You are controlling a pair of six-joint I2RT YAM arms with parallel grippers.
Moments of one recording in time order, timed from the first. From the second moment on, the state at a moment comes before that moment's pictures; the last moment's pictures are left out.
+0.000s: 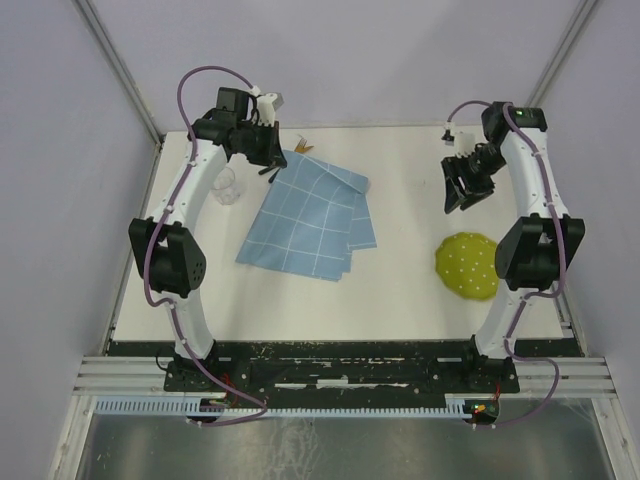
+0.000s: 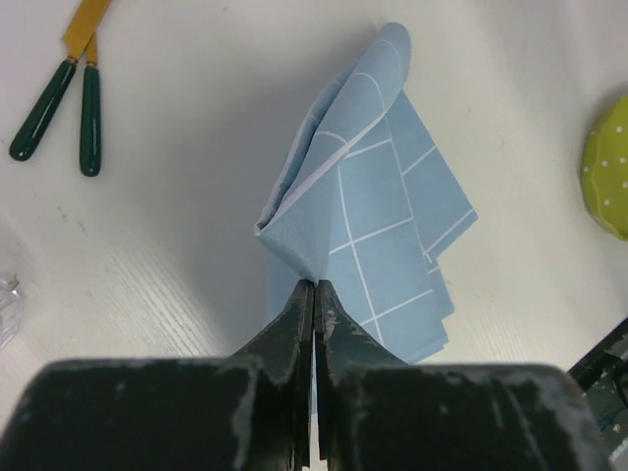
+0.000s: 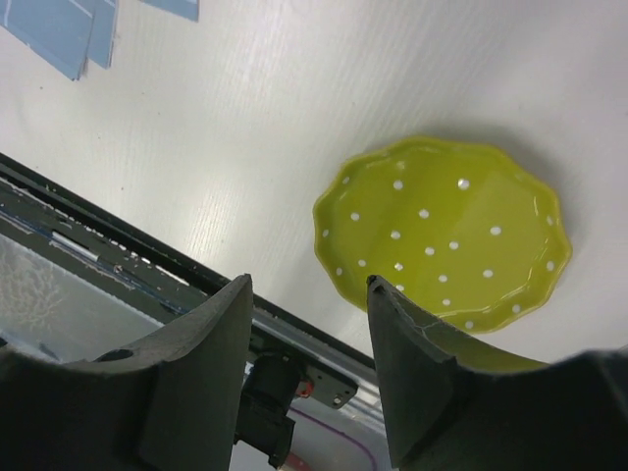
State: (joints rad) left arm -0.22 1.93 1.94 -0.83 0.42 0.00; right arm -0.09 1.94 1.97 -1.53 -0.39 -0.38
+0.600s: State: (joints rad) left arm -0.22 1.88 1.97 -0.84 0.53 0.00; right arm 0.10 1.98 1.98 -1.34 -0.27 -0.31
